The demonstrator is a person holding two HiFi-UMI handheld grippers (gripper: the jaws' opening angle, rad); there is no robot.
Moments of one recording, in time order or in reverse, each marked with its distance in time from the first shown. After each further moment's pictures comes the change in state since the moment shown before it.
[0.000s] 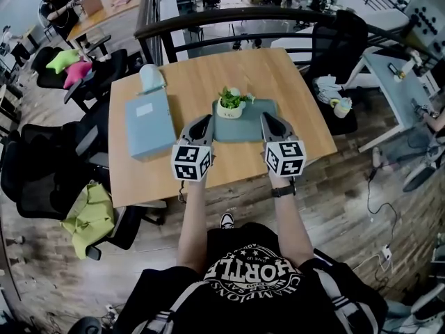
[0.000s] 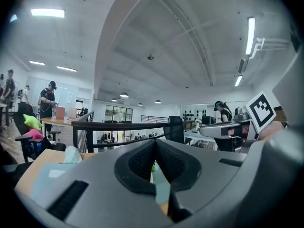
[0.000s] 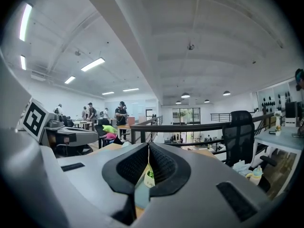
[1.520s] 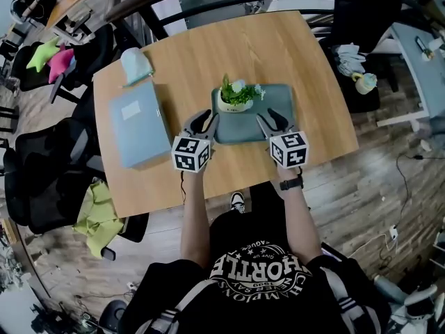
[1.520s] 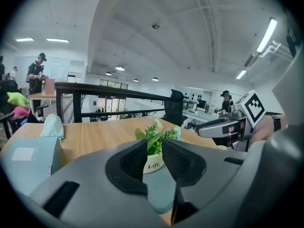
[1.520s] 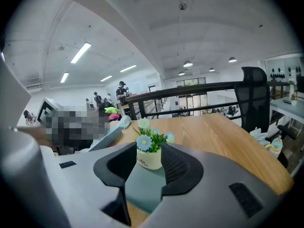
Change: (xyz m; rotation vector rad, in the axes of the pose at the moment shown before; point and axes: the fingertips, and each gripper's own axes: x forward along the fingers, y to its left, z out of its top) left arm 0.142 0.065 -0.149 -0.075 0.286 -0.102; right arm 0.141 -0.065 -0.156 0.142 0.296 0.123
